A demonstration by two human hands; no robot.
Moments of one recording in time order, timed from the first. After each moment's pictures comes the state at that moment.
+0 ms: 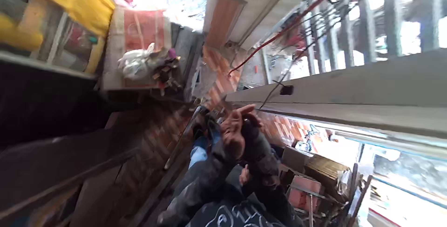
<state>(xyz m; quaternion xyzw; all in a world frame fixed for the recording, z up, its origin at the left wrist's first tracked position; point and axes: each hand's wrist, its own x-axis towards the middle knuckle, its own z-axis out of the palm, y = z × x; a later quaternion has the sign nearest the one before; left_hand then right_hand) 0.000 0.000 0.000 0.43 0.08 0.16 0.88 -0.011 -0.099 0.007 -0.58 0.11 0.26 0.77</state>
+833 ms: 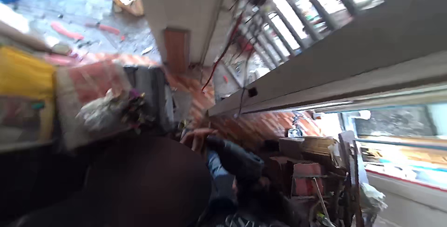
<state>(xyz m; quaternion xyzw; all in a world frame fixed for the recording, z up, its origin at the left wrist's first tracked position) 0.014 0.039 -0.024 0.44 -0.02 0.07 0.89 -0.070 -0.150 -0.021 -0.56 0.01 0.24 0.79</state>
